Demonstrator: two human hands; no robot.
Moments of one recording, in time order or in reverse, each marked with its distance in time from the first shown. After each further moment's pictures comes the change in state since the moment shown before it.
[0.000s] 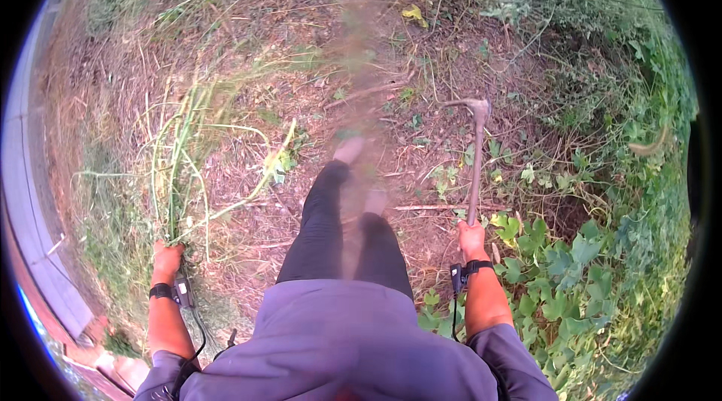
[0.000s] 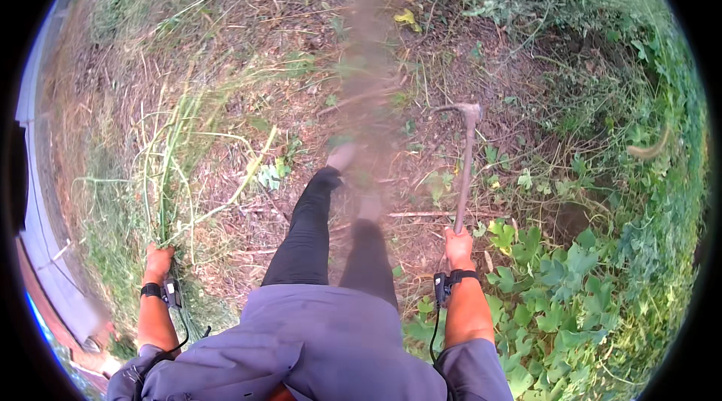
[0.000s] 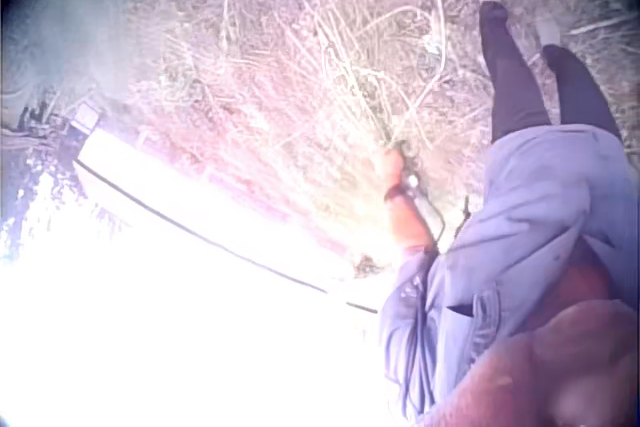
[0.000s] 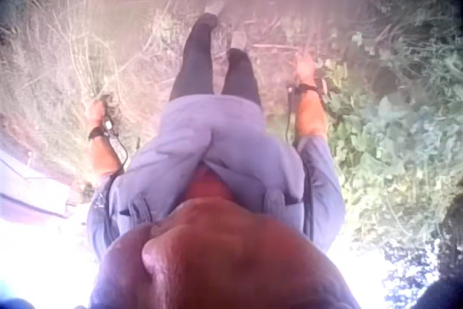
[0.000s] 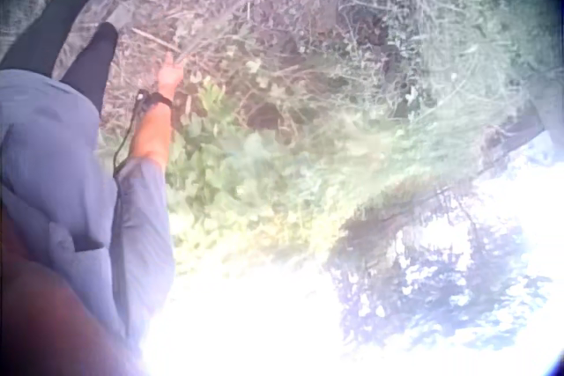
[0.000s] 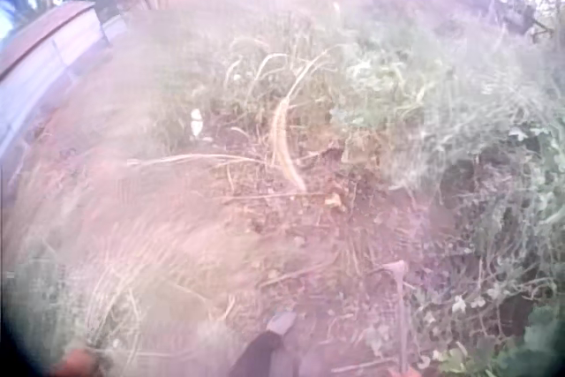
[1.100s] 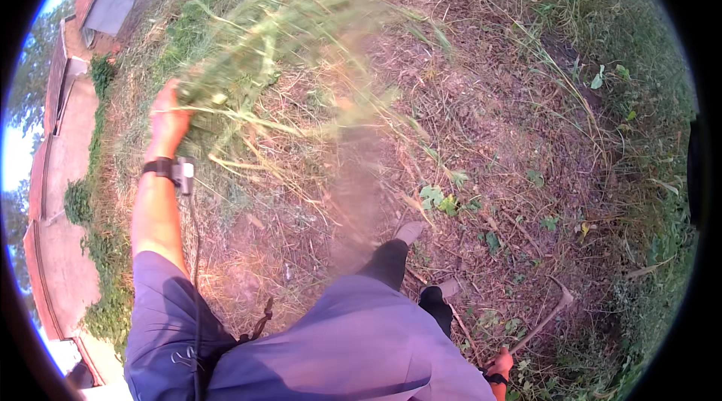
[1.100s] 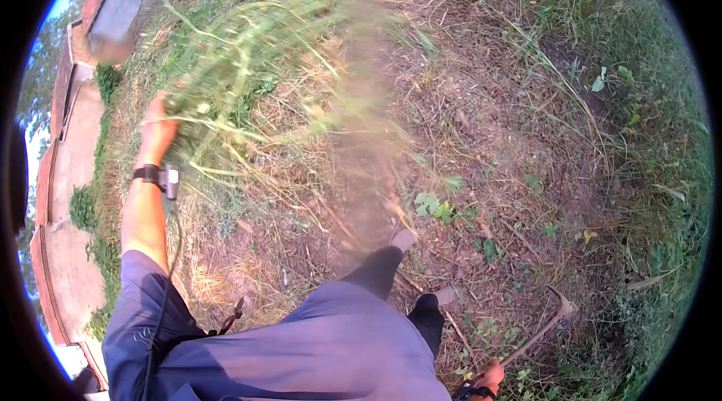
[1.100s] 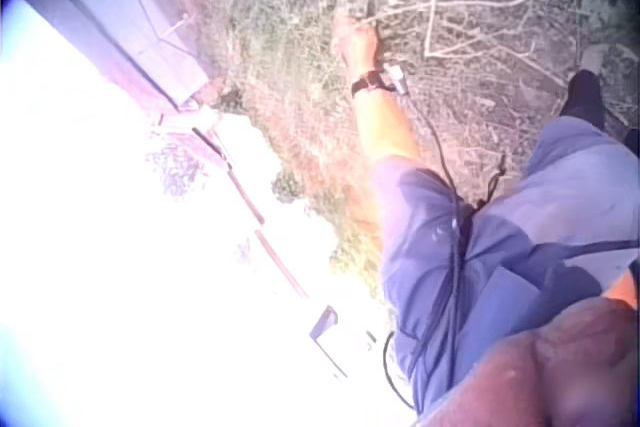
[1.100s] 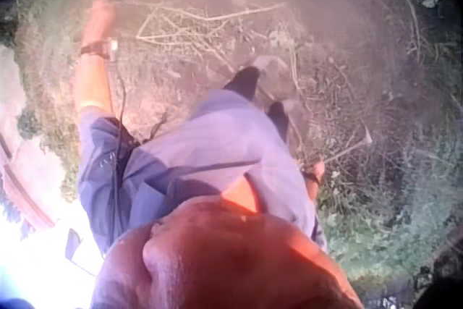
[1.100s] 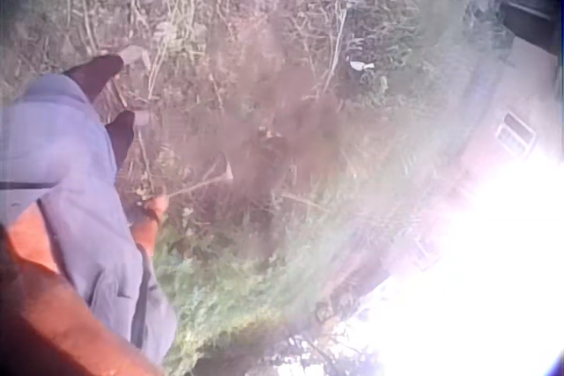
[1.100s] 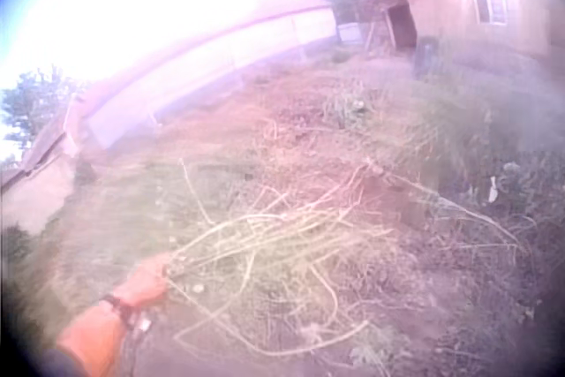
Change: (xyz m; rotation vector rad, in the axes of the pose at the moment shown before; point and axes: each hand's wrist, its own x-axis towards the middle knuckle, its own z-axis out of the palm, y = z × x) left_hand -0.124 -0.415 -0.168 -0.176 0.499 -0.556; right_hand -0.087 -0.022 0.065 -0.260 -0.026 -0.017
